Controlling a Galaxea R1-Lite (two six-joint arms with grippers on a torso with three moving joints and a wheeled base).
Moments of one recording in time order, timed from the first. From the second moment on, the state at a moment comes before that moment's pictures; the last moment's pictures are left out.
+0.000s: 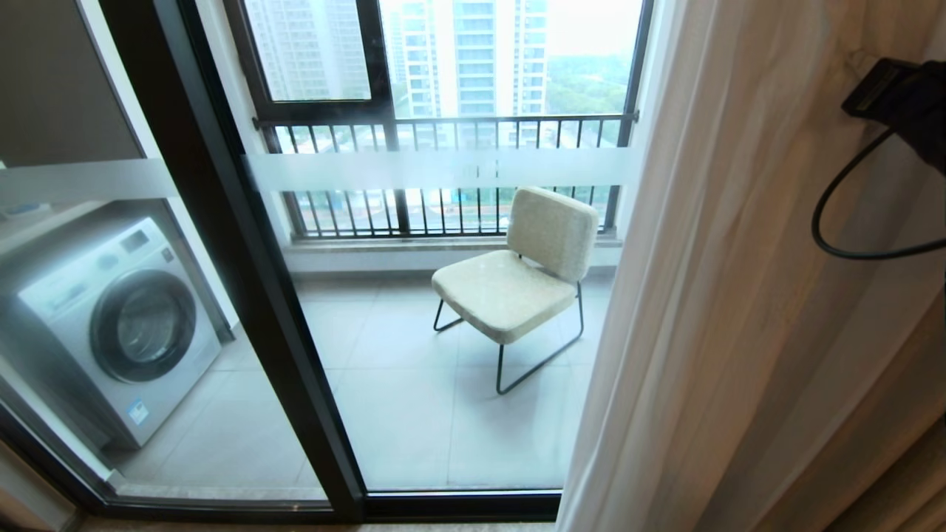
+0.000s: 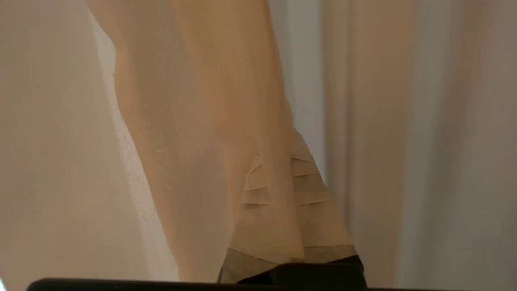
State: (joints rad) left arm 0.00 0.00 0.00 0.00 -0.02 0.03; right arm -0.13 1.74 -1.25 -0.88 0.09 0.14
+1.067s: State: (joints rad) left arm 0.00 0.00 0.00 0.00 -0.02 0.03; right arm -0.13 1.73 -1.23 -0.89 0.09 0.14
